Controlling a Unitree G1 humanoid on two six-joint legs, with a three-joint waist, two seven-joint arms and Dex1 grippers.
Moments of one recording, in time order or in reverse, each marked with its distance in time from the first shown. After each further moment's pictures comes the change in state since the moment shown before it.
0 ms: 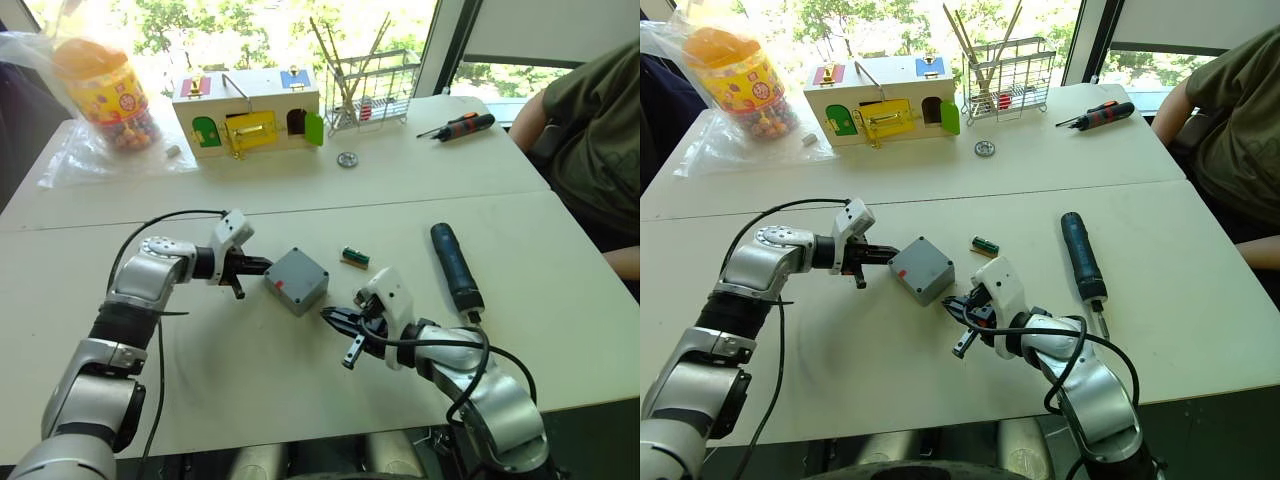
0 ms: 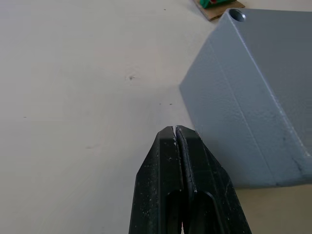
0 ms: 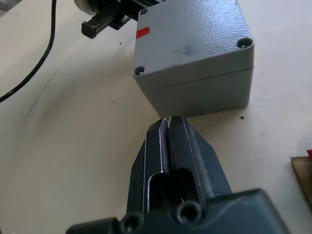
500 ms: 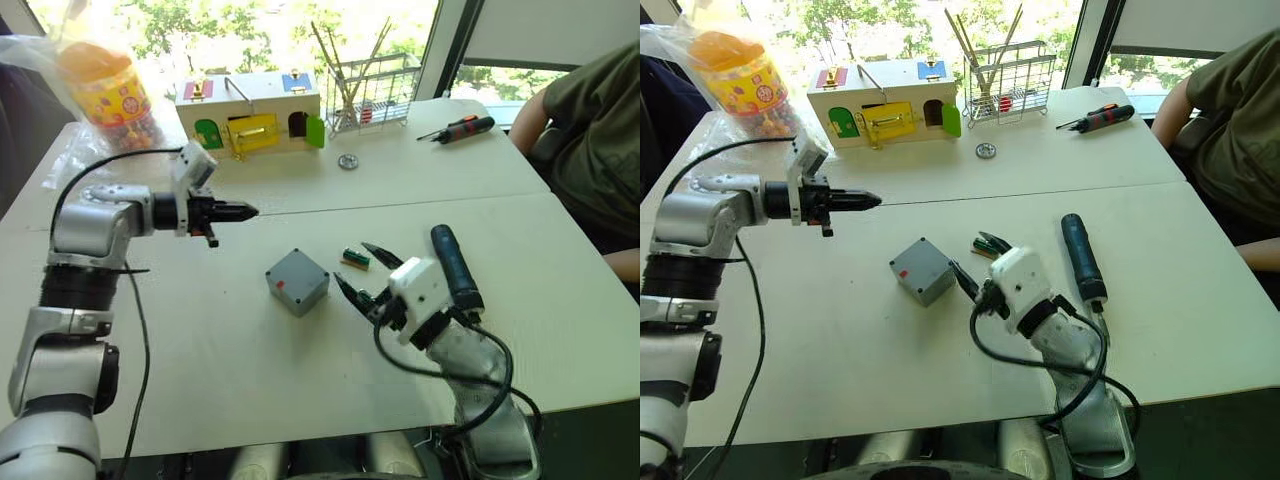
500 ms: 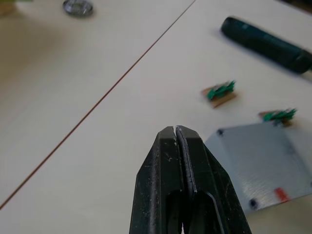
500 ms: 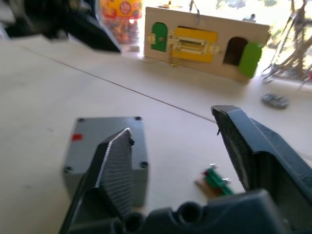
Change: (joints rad) left arm -0.156 0.119 0.093 0.082 -0.065 0.055 -0.033; right arm 0.124 0.162 -0.113 -0.060 -0.231 -0.448 -0.035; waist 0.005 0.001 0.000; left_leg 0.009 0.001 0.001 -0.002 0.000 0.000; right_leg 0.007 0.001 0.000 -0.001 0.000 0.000
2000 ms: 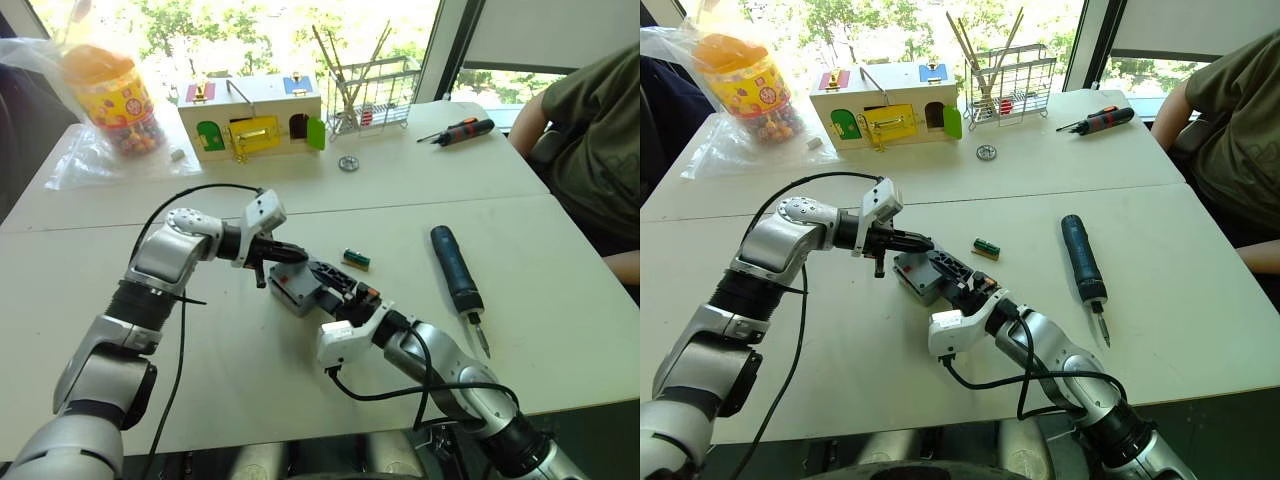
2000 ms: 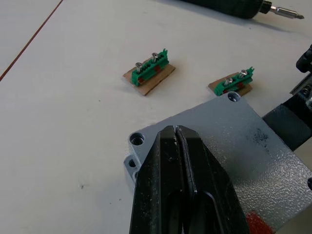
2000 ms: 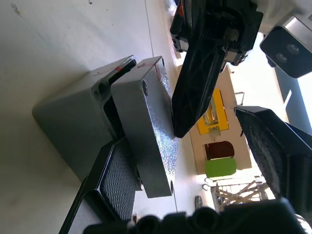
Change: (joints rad) left arm 0.002 -0.142 -0.203 -0.116 0.051 -0.087 -0.026; right arm -0.203 -0.337 0.313 0.425 -0.901 -0.719 -0.336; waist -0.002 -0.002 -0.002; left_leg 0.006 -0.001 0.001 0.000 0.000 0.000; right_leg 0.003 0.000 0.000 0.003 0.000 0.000
